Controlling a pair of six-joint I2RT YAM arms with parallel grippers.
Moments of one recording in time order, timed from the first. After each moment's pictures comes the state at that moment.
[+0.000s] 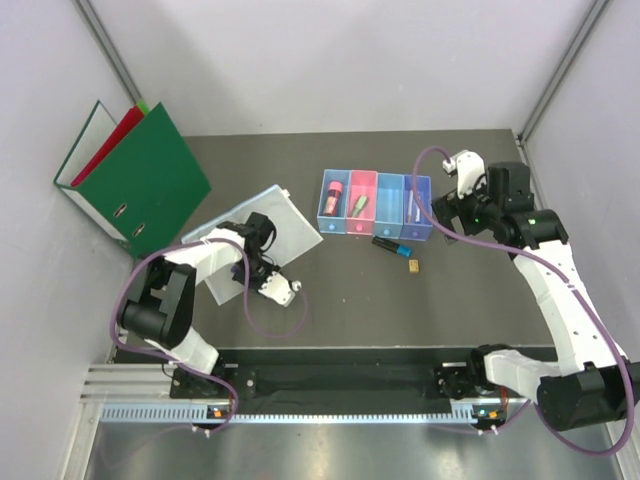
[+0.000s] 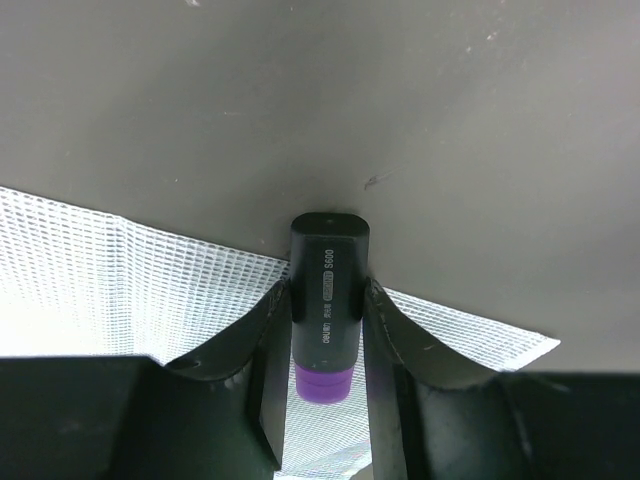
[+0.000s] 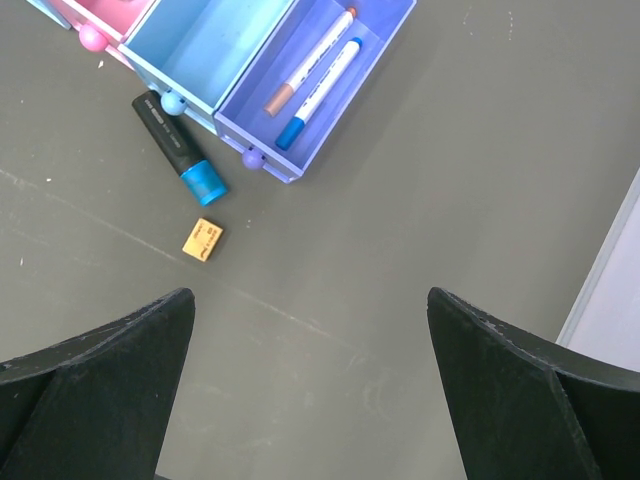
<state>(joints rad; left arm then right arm) -0.36 1.60 0.90 -0.84 0.09 1.78 0.17 1.11 1.17 -0.77 -0.12 -0.36</state>
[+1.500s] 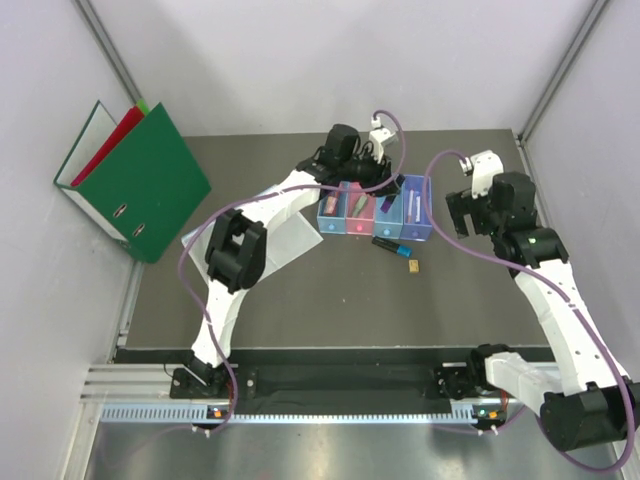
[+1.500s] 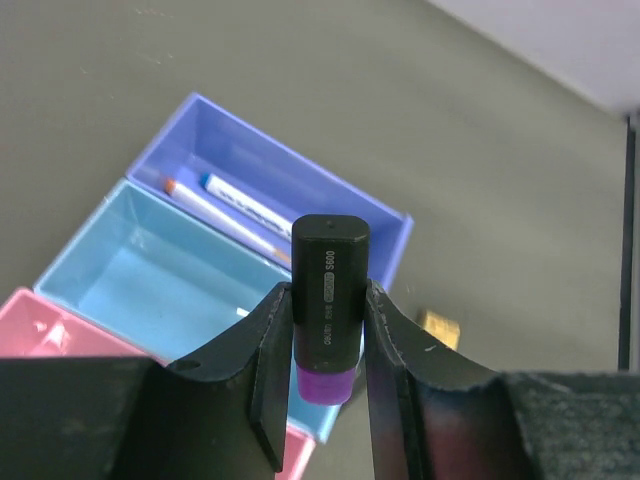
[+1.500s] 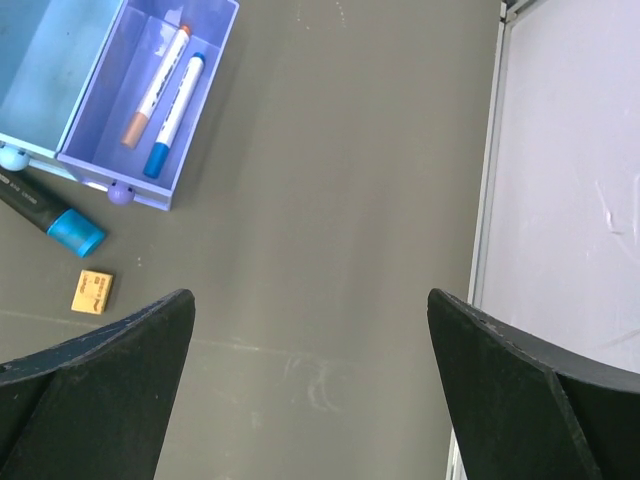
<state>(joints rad) -0.61 2.22 1.95 -0.18 0.70 -0.02 0.17 1.00 1.05 -0.59 0.19 -0.29</state>
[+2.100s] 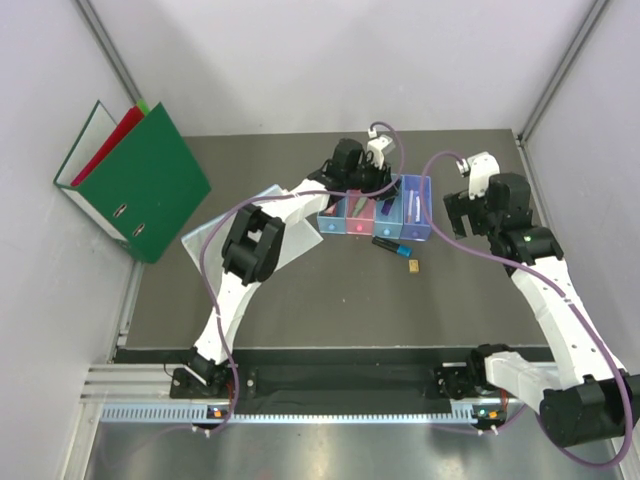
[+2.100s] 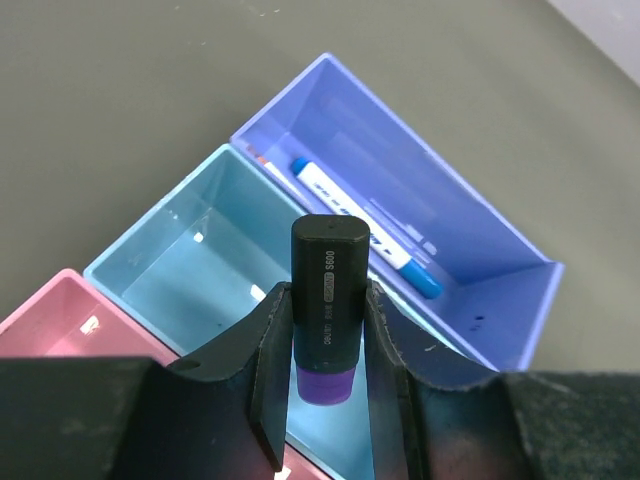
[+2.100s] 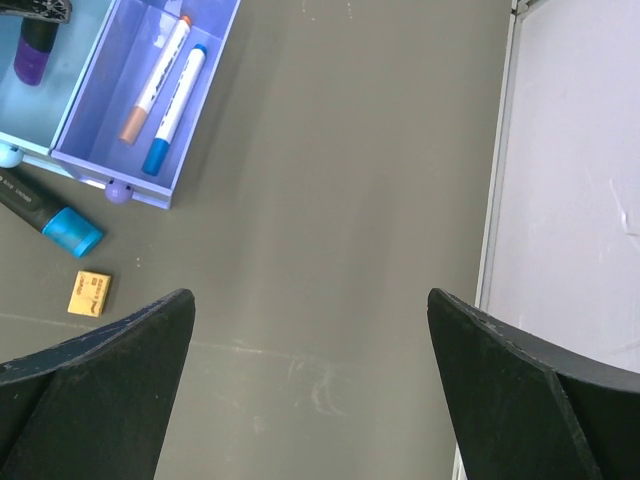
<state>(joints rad) -0.60 2.40 1.99 0.00 0.54 -0.16 0.17 1.02 1.02 -0.56 0.19 -0.29</state>
